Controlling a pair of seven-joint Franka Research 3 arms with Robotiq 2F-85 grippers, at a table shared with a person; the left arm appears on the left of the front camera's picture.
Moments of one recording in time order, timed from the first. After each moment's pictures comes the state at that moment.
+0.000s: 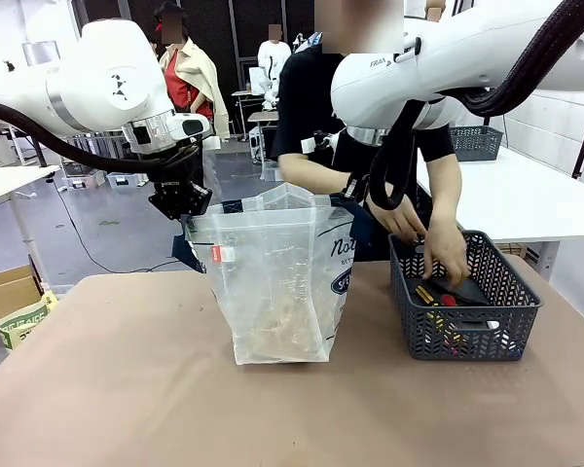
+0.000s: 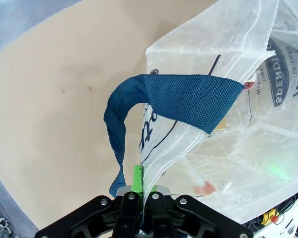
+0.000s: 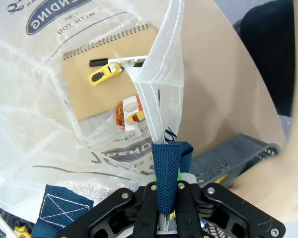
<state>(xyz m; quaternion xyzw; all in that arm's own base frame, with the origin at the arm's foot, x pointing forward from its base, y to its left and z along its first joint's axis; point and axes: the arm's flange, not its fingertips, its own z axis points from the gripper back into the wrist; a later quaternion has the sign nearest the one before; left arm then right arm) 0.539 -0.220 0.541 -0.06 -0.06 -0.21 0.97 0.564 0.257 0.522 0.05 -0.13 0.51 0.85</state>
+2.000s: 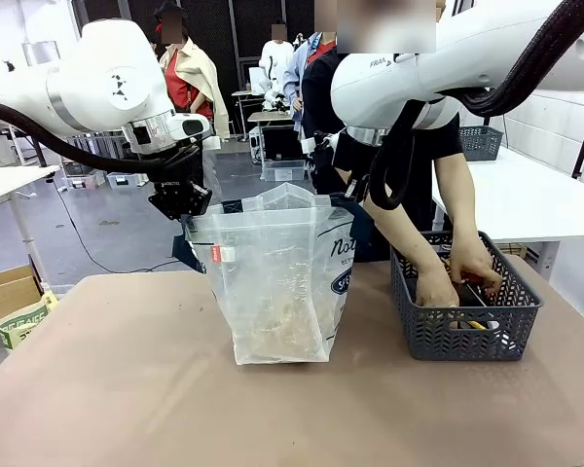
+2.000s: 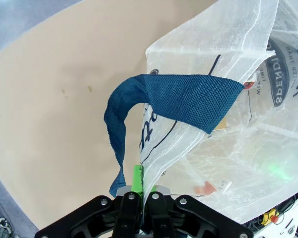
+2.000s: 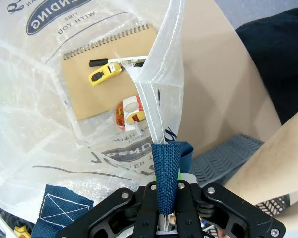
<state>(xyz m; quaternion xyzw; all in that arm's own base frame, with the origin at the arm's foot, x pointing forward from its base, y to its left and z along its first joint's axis) 0.539 -0.220 0.541 -0.06 -0.06 -0.21 0.97 0.564 0.257 0.522 0.05 -0.13 0.51 0.85</state>
